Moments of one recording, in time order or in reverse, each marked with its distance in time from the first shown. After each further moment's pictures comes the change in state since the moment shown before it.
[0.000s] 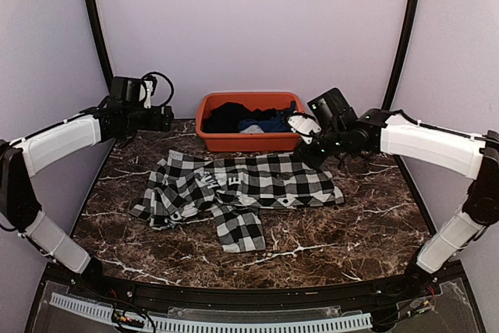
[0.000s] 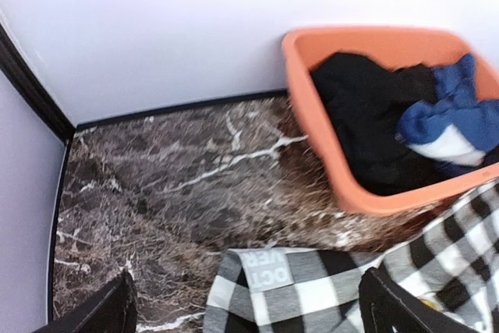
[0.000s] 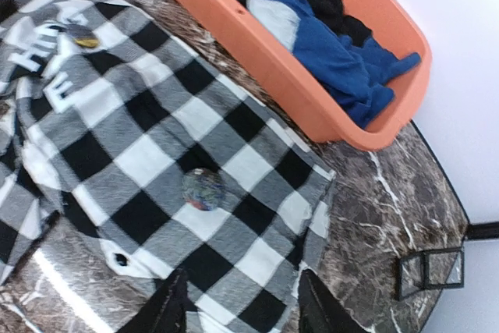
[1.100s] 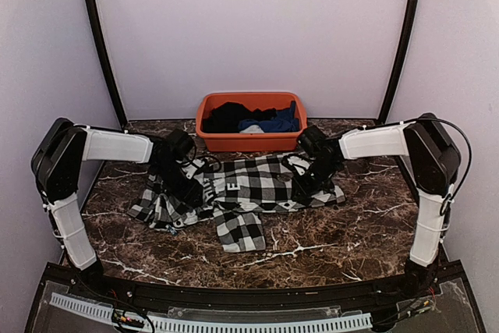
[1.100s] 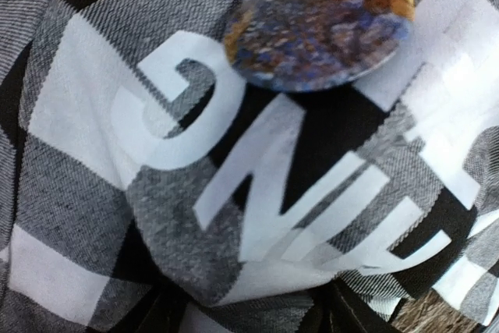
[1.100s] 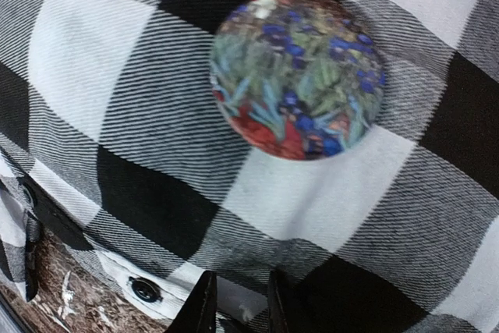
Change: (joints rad) left arm -0.218 0.274 -0.056 -0.376 0.359 0.061; right arm -0.096 0.360 -0.063 -0.012 -0.458 0.277
